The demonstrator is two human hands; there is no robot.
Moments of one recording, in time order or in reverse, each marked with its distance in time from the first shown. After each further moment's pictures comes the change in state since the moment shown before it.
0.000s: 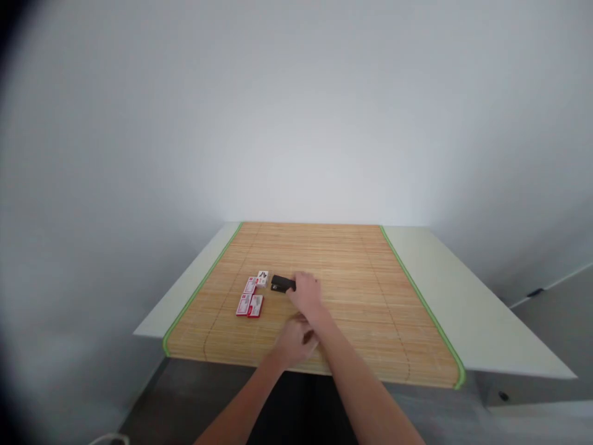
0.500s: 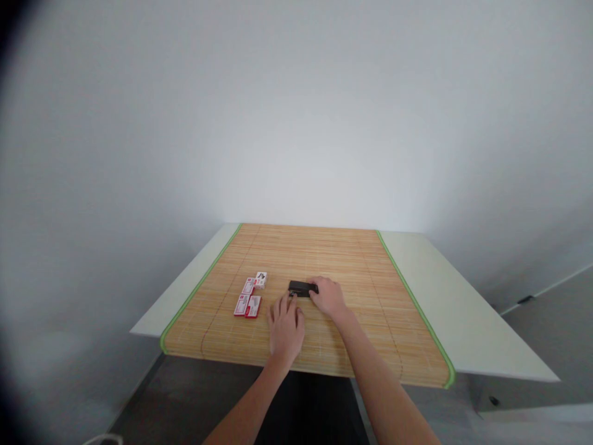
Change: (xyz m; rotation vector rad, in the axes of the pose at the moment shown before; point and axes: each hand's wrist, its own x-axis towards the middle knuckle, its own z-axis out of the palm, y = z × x) left_hand 0.009 0.015 0.005 0.310 0.450 -0.455; right_hand -0.004 0.081 -0.032 -0.025 -0.099 -0.086
